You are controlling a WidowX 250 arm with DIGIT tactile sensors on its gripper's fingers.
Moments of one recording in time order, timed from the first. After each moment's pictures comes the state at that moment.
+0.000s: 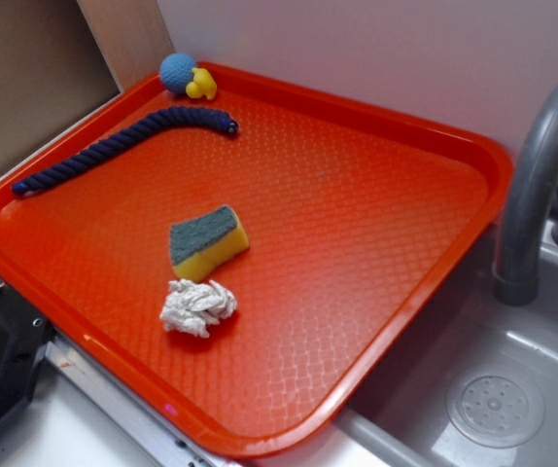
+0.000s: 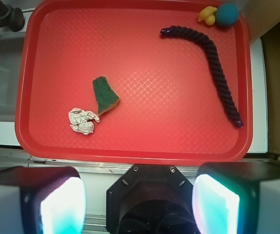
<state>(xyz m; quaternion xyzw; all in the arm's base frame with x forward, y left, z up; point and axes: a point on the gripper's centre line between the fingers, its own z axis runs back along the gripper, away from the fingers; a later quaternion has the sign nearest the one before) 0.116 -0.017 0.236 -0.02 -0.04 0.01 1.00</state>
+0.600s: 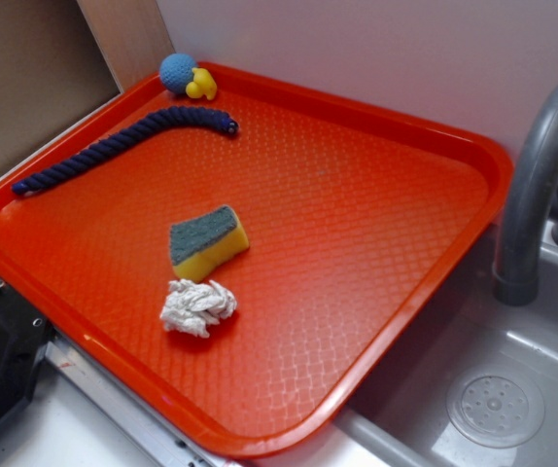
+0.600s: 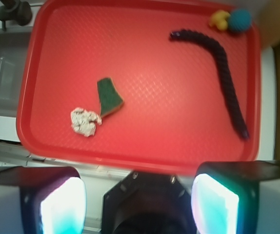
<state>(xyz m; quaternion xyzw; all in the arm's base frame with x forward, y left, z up) 0.143 -0.001 0.218 -0.03 -0.04 -0.03 1.00</state>
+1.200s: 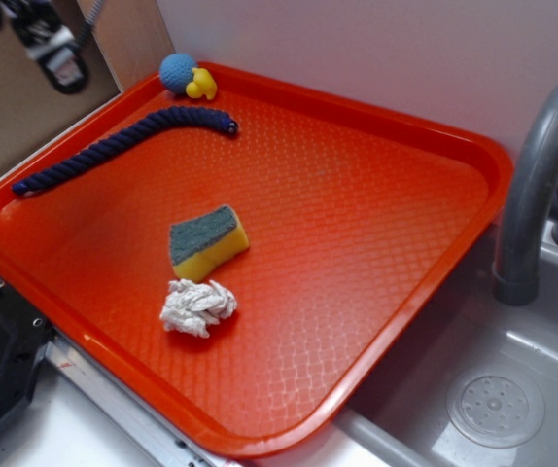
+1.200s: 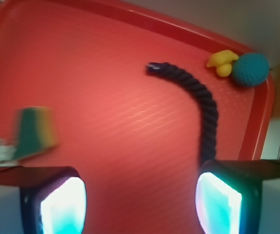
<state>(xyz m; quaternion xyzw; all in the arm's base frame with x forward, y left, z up) 0.216 0.067 0.128 0.01 -0.05 -0.14 0.99</state>
